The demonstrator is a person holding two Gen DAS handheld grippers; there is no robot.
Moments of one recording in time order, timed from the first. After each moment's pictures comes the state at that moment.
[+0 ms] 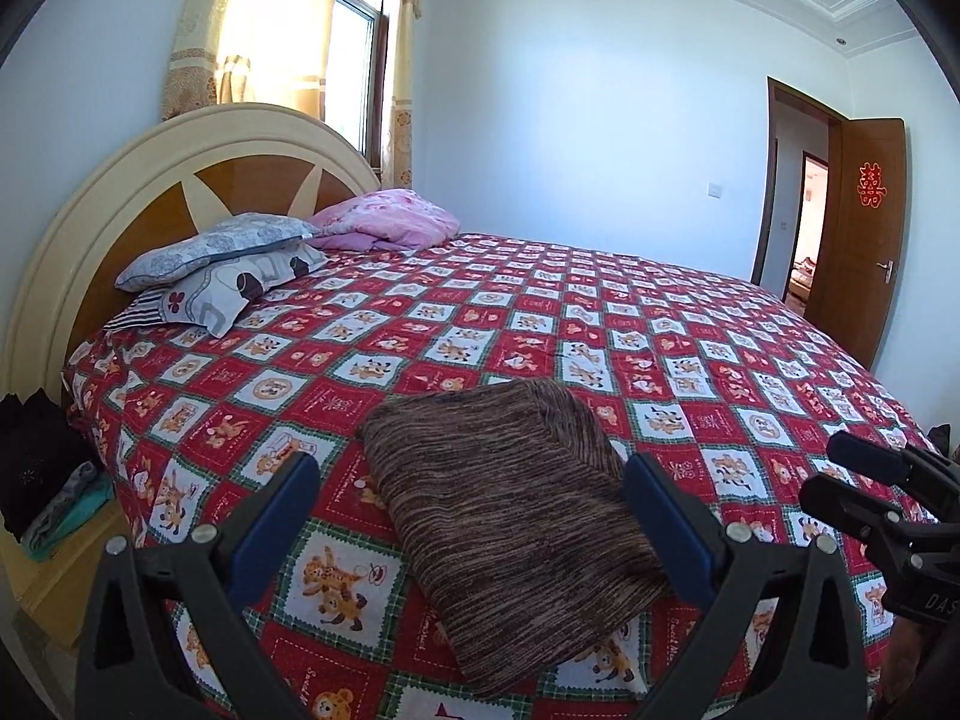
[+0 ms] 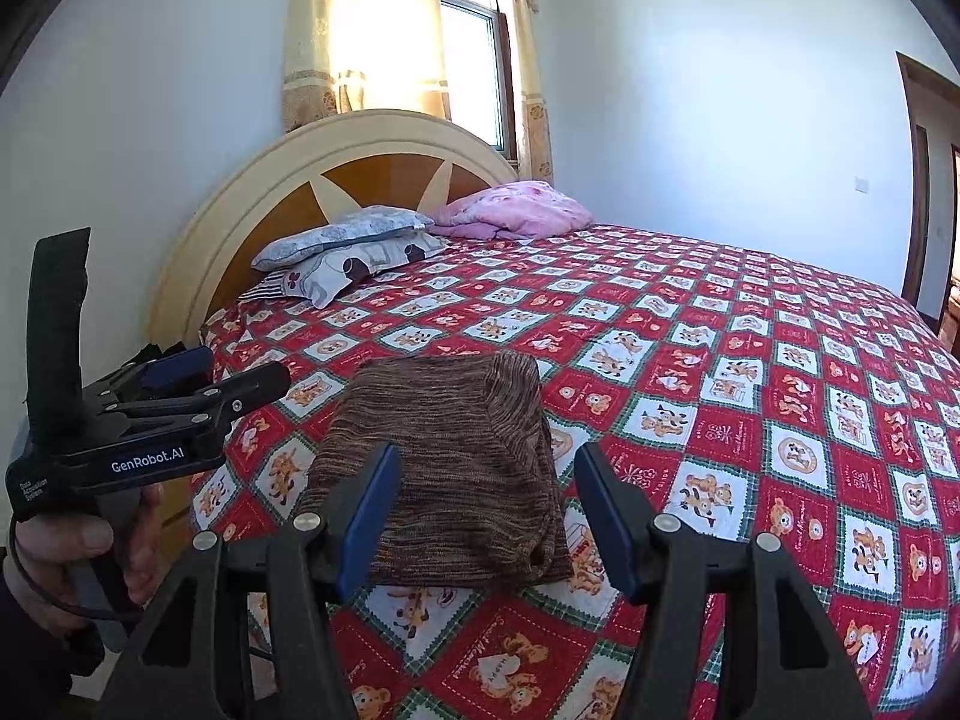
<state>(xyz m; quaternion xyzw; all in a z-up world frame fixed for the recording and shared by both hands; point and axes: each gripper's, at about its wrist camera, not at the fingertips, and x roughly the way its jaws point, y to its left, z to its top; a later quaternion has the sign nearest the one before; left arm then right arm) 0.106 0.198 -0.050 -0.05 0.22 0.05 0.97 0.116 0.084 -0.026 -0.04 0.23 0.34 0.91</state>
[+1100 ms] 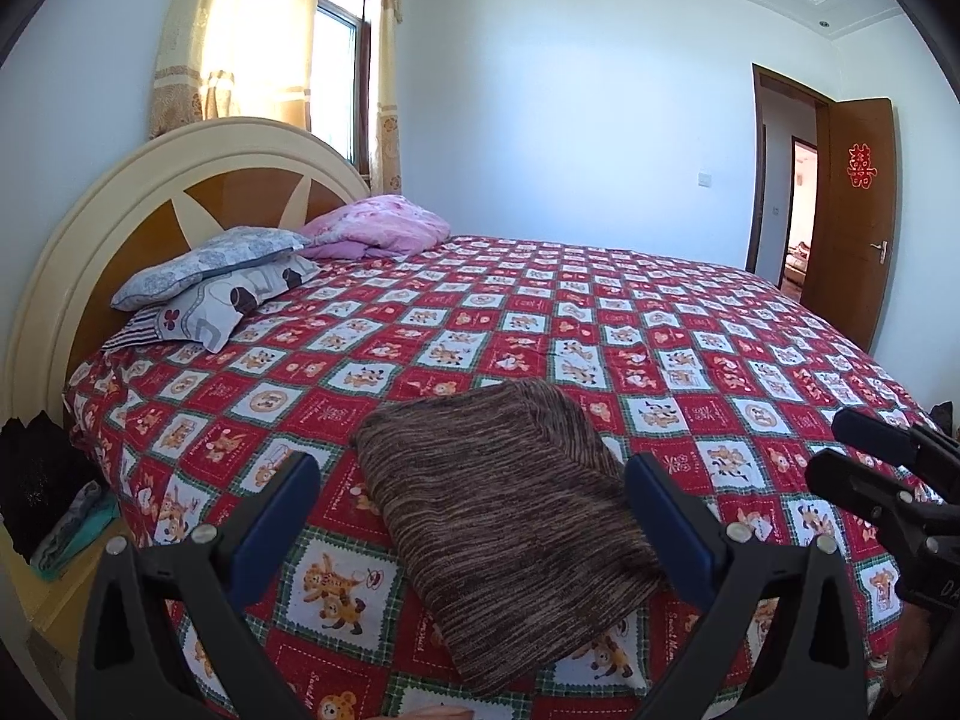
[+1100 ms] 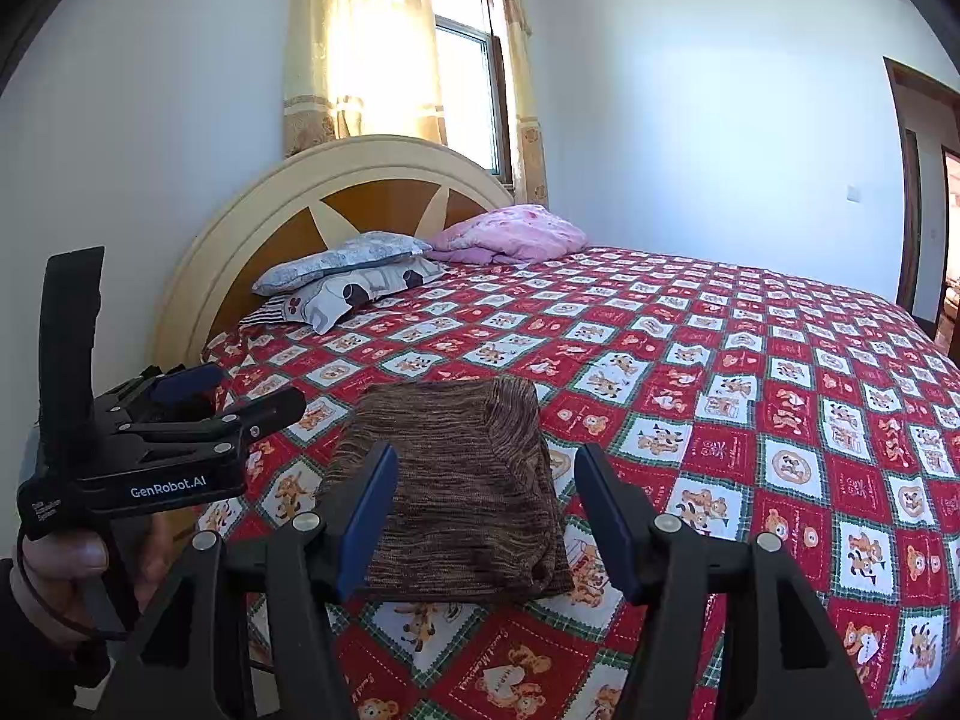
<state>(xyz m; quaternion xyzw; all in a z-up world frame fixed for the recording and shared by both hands) 0.104 0.189 -0.045 -0.02 0.21 0.05 0.98 0.105 0.080 -0.016 -0.02 0.20 0.33 0.92</state>
